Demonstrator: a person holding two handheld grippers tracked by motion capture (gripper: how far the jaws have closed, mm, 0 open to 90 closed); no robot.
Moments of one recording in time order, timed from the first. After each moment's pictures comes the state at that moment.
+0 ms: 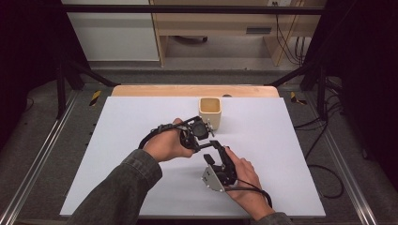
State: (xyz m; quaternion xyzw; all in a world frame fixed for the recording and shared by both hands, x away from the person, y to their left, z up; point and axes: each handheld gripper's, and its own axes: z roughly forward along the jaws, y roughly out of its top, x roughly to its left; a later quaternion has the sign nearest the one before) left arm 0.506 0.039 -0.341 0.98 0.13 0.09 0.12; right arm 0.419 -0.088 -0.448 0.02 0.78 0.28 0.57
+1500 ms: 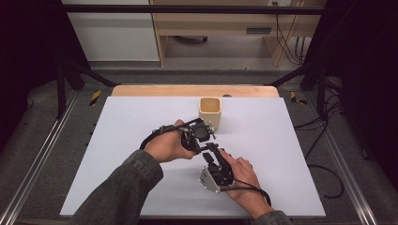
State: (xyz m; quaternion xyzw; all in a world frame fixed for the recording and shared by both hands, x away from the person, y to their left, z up) left arm 0.504 0.035 -0.345 0.98 0.12 0.09 0.11; right arm 0.423 -0.083 -0.452 -0.04 0.78 0.24 0.57
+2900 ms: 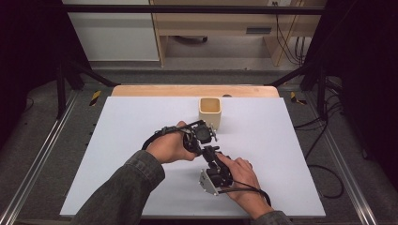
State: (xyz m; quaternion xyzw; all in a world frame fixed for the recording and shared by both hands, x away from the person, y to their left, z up) left arm 0.502 0.030 -0.350 0.99 0.11 0.08 0.10; right arm 0.421 -0.081 -0.455 -0.06 0.79 0.23 0.56
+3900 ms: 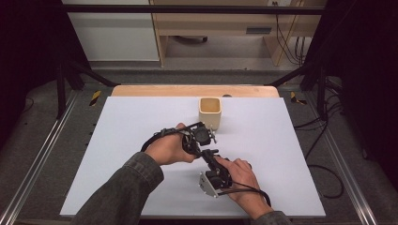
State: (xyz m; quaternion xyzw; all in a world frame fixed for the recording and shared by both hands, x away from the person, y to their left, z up) left arm 0.499 0.034 -0.353 0.99 0.11 0.08 0.11; right arm 0.419 -0.081 -0.456 -0.10 0.79 0.22 0.56
